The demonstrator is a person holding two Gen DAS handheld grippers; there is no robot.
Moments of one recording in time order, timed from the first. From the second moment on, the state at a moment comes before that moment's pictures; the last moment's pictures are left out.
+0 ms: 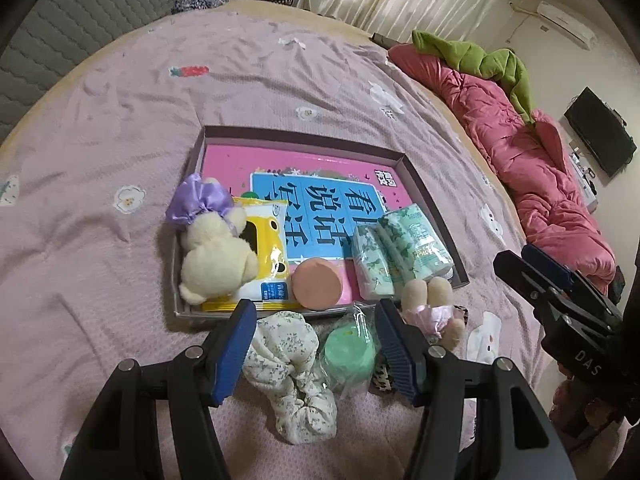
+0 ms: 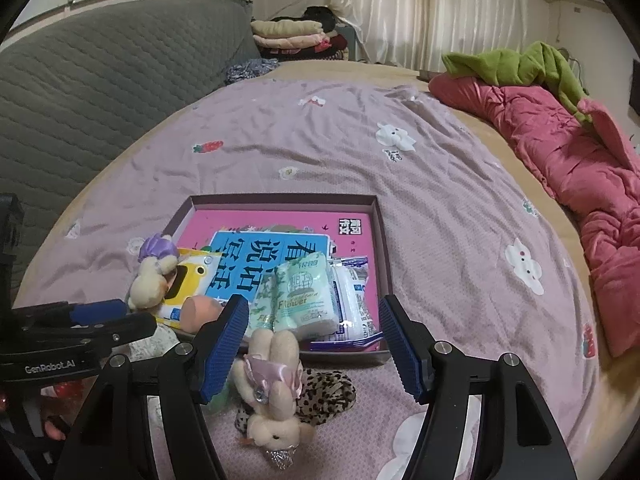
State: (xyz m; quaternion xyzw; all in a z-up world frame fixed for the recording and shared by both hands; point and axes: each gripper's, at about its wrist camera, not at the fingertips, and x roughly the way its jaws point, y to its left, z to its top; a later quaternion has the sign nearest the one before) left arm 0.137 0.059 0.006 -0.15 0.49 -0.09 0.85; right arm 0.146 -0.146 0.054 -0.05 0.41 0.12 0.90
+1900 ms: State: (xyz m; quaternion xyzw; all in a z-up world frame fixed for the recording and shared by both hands) left arm 0.068 0.061 0.052 -0.12 0.46 -0.06 0.88; right arm 0.066 -0.182 0.097 -0.03 0.34 0.13 0.93
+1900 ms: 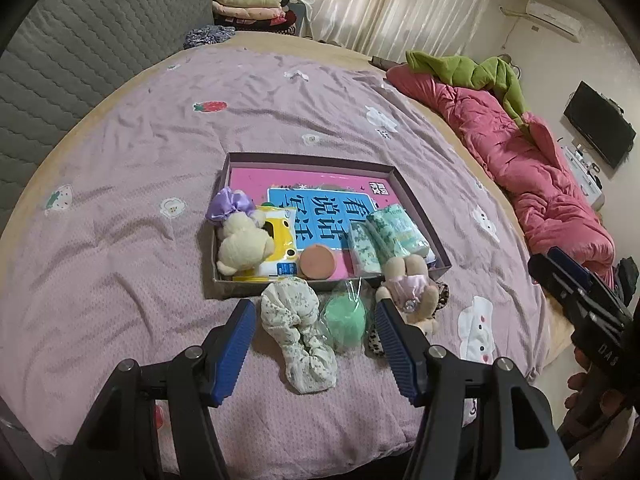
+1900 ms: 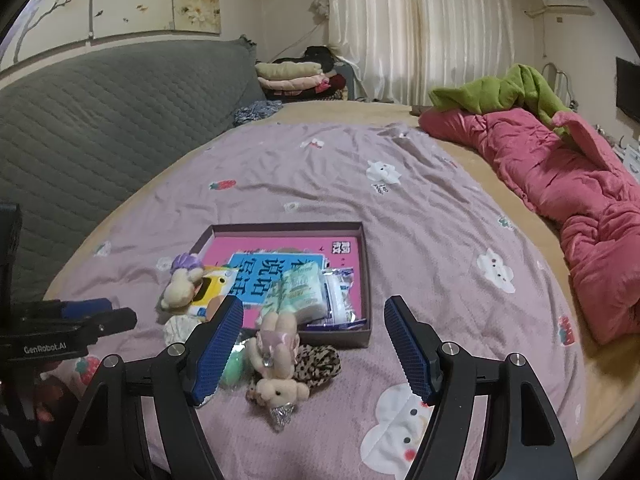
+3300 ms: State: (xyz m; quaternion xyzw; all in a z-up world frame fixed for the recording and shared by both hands) left arm 0.047 0.046 -0.009 -0.11 0.53 -0.07 0.84; right arm 0.037 -0.157 0.034 -0.05 0.40 0.18 0.90
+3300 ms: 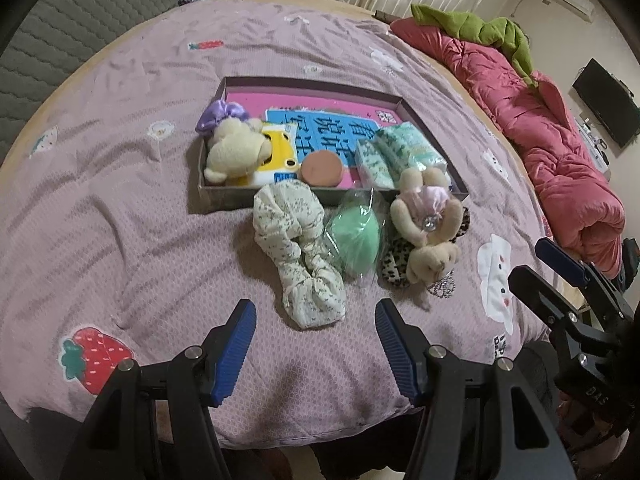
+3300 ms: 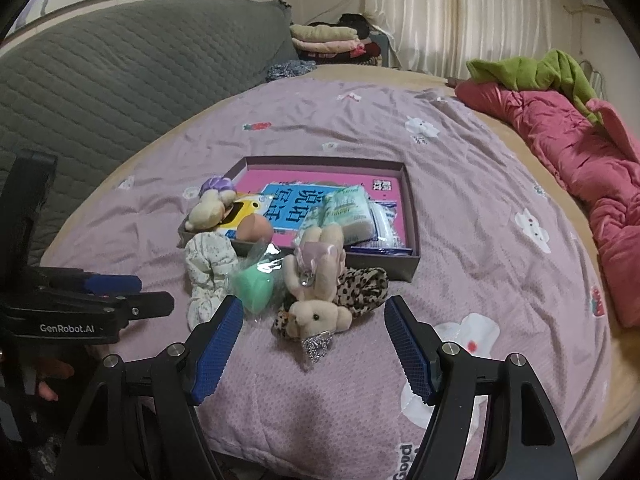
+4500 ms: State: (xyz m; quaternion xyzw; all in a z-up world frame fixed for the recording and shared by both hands) left arm 0.081 0.041 -0.071 -0.13 0.56 -0.07 0.82; right arm 0.081 -0.154 -0.010 -0.05 0.43 0.16 0.89
